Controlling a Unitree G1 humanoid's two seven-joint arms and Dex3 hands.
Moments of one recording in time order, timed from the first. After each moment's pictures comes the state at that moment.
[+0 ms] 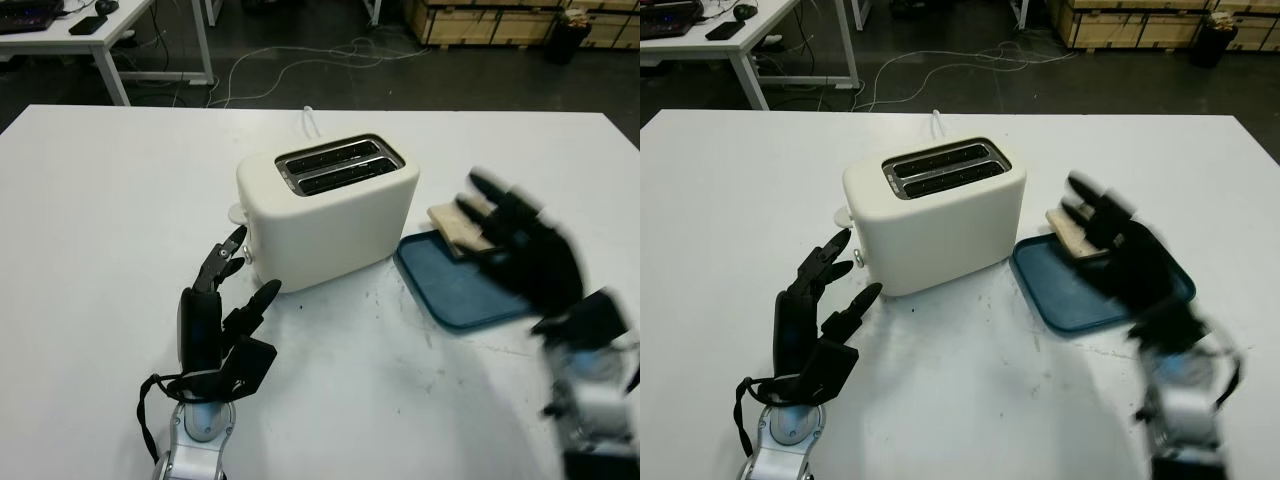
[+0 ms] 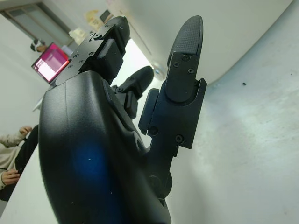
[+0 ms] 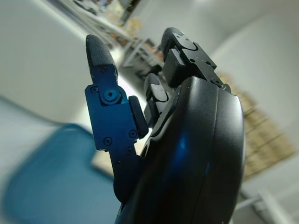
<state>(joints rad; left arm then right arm) 0.22 -0.05 -0.15 -0.20 0.41 -0.14 0.31 -0.23 -0.48 -0.26 0.04 0.16 -0.21 0.36</state>
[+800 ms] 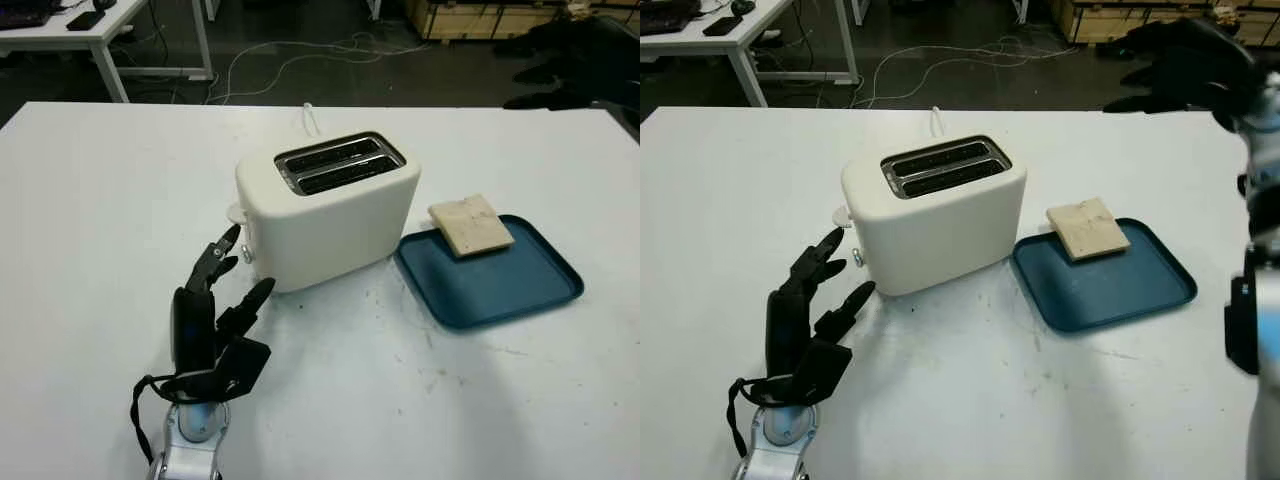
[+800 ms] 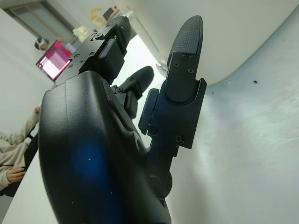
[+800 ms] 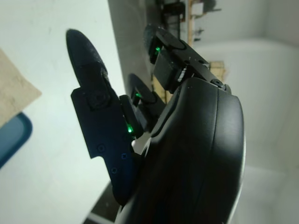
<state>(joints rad) 0.22 -0.04 -0.12 -0.22 0.41 -0.14 0.31 -1.28 -0.75 0.18 1.22 -0.41 -0.34 0.46</state>
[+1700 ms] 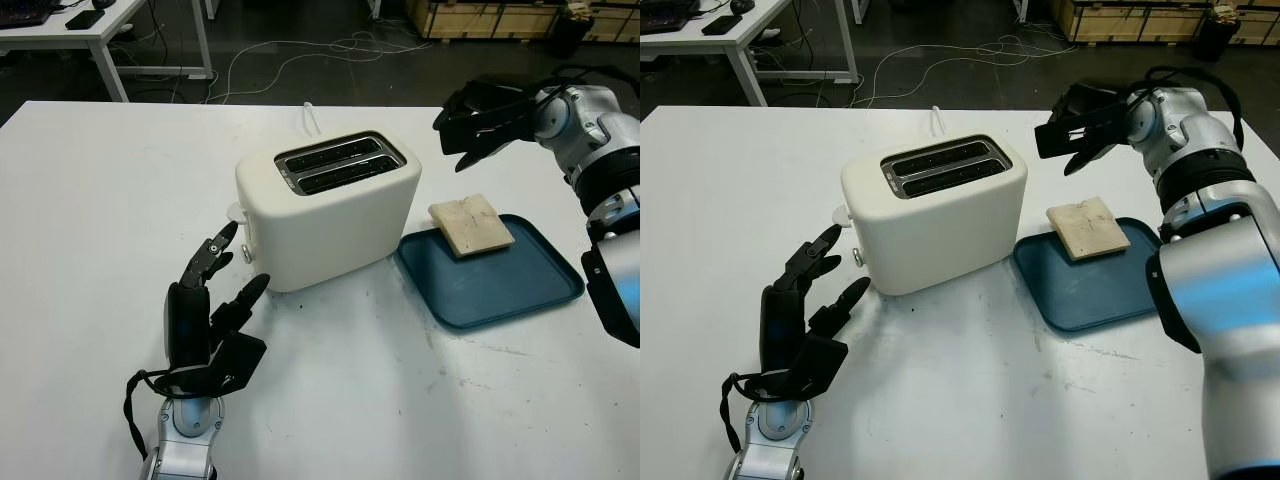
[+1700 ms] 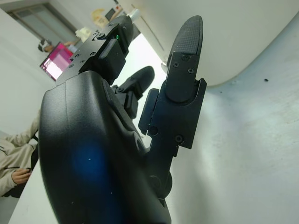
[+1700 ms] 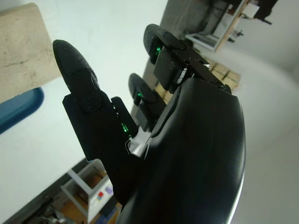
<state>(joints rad) 0.21 -0.03 -0.10 -0.22 0.41 -0.13 0.30 -1.33 -0.56 0.51 1.34 -0.71 -0.23 0.30</state>
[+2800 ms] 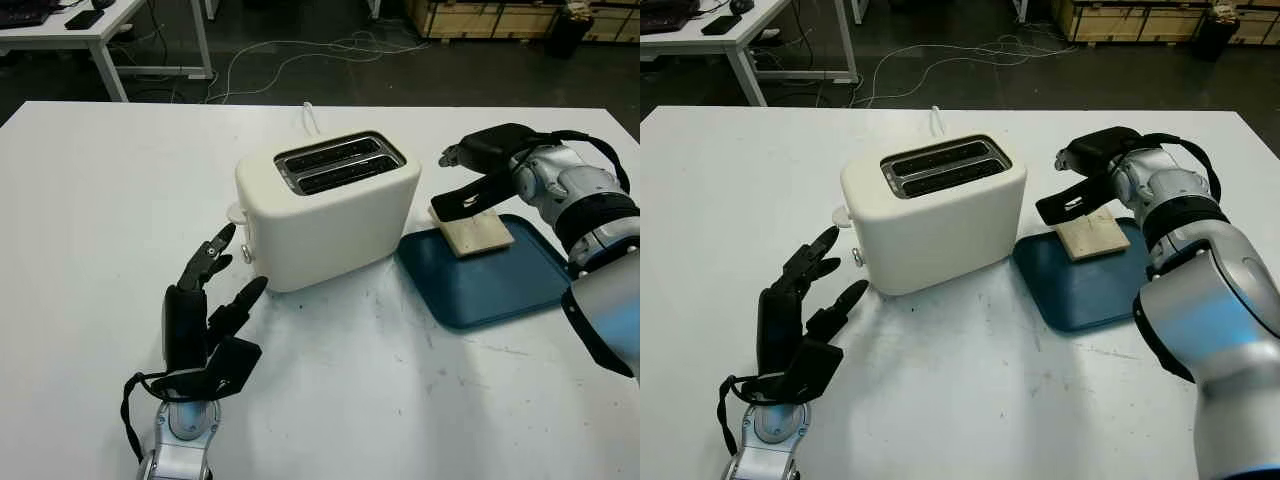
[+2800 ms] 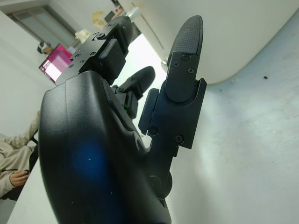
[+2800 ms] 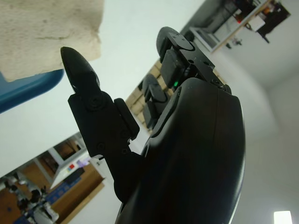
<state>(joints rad) 0.21 -0.01 -0.10 -0.20 0.39 -0.17 0.30 -1.20 -0.54 0.70 1.38 -0.87 -0.22 0.11</state>
